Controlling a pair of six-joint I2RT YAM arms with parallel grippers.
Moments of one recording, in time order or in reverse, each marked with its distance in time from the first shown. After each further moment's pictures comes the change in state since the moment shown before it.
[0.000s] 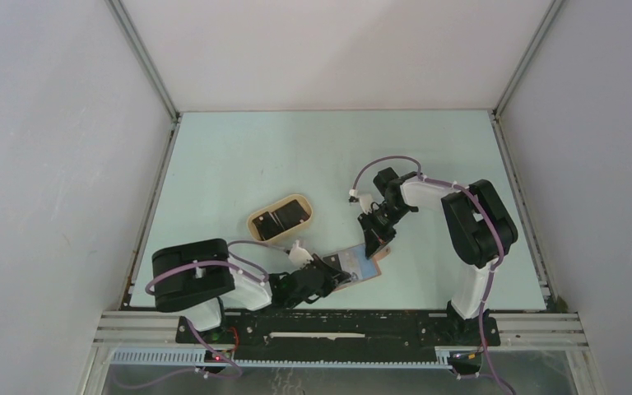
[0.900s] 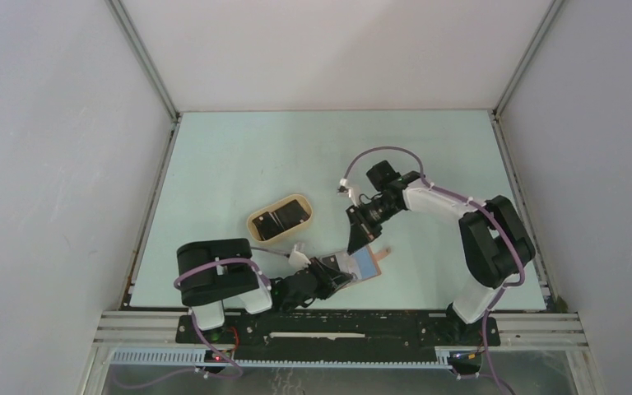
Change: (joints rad) left arm -0.003 0.151 -0.087 0.362 0.027 -0.023; right arm 0.048 -0.167 0.000 0.050 -0.219 0.054
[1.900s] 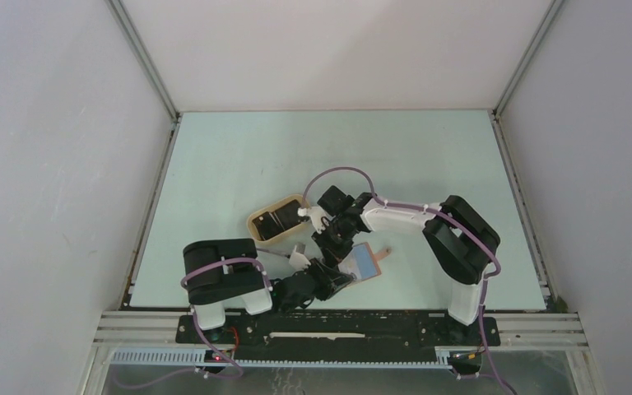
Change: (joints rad) left arm 0.000 0.048 -0.012 0.089 0.021 -0.001; right arm 0.359 0.154 0.071 0.173 0.401 0.189
